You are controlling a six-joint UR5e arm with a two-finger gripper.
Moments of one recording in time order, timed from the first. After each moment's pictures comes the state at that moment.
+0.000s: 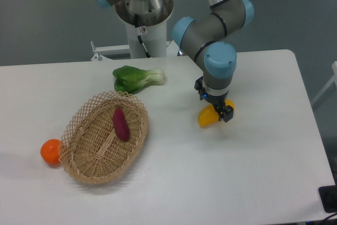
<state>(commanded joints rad) 2.60 -1.93 -1.92 -0.86 1.65 1.55</state>
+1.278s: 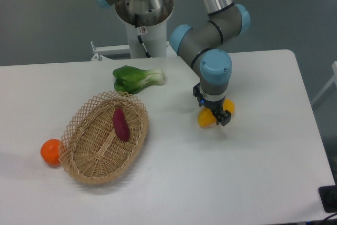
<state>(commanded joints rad) 2.60 -1.95 -1.94 -0.80 1.66 1.52</state>
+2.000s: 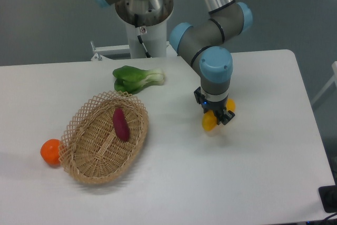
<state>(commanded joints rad) 2.57 -1.93 -1.87 -0.83 1.65 1.37</state>
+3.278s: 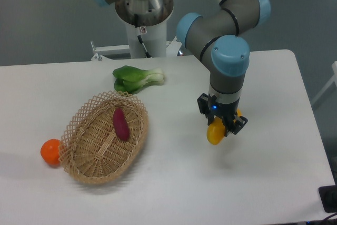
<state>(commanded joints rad) 2.55 -1.93 -1.62 -1.01 1.51 1.26</state>
